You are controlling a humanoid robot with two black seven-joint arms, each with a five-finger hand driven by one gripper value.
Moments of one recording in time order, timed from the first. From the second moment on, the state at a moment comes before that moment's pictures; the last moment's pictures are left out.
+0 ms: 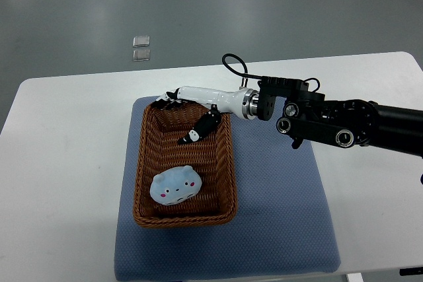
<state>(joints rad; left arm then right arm) -0.03 0.00 -0.10 -0.17 0.06 -0.04 0.11 1.15 -0.19 0.07 1.06 -0.95 0.04 0.21</state>
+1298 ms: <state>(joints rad) -0.03 0.00 -0.10 -0.17 0.06 -0.04 0.11 0.66 -0.11 0.95 0.81 -0.41 -0.05 0.23</state>
